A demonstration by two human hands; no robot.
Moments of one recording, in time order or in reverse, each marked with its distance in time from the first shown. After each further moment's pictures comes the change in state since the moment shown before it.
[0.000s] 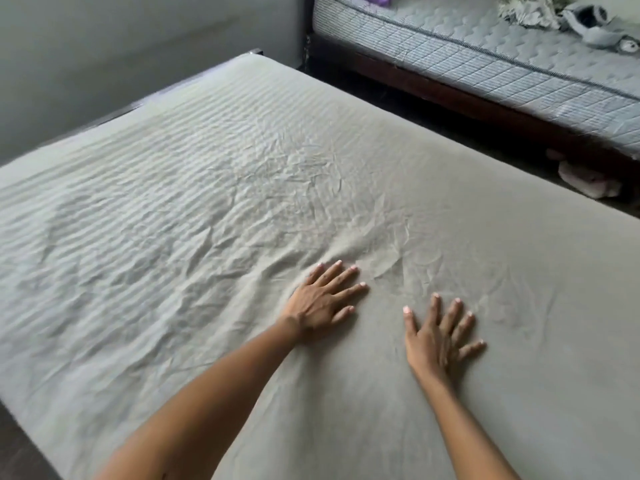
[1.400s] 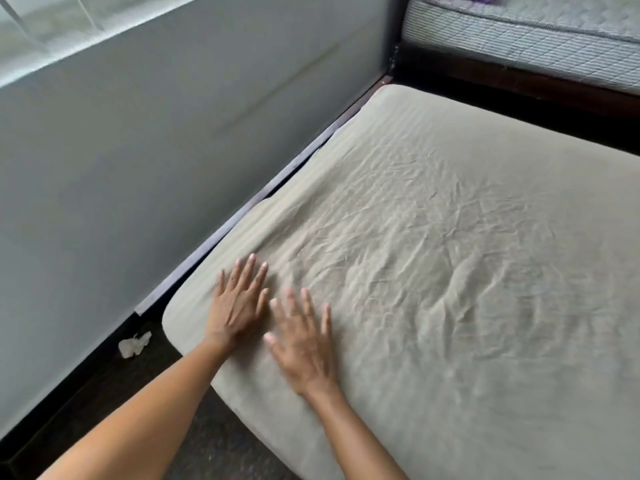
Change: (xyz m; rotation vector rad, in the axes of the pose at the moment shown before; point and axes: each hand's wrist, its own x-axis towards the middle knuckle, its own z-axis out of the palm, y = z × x) left_hand -0.267 -0.473 -0.088 0.067 0.071 -0.549; right_hand -0.264 -0.539 0.080 0.213 0.088 -0.901
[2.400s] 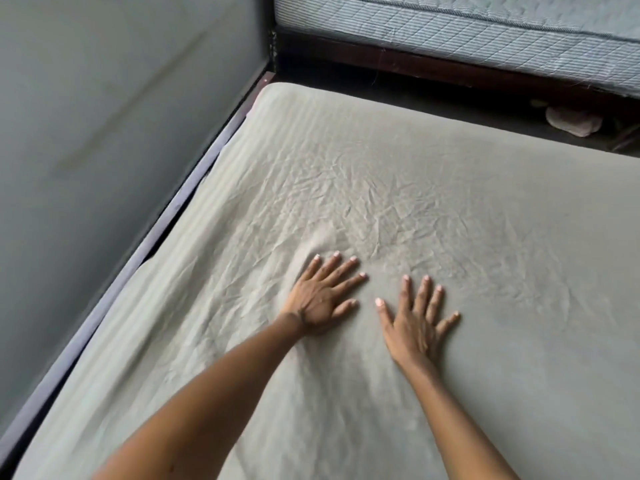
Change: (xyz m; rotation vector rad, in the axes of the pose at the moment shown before) left_hand 0.172 0.214 0.022 -0.068 -0.100 0.830; right_hand 0.031 0.238 -0.072 -0.231 -0.082 0.972
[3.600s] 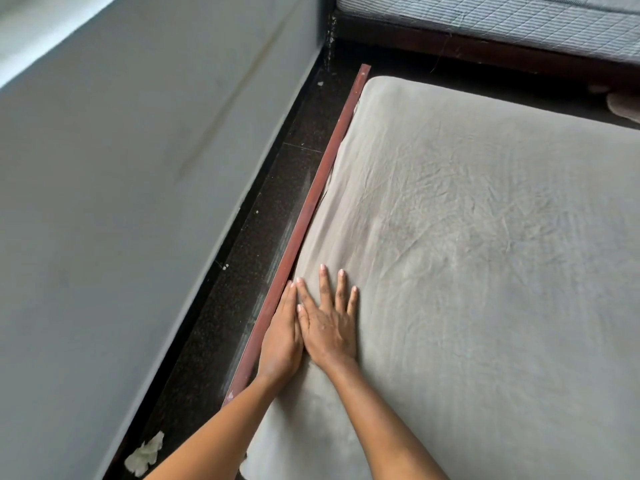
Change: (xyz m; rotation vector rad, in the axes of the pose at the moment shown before) left_hand -0.251 -0.177 -0.013 -0.822 0.309 -0.612; right_hand -0.148 -0.343 0.059 0.068 0.087 -0.470
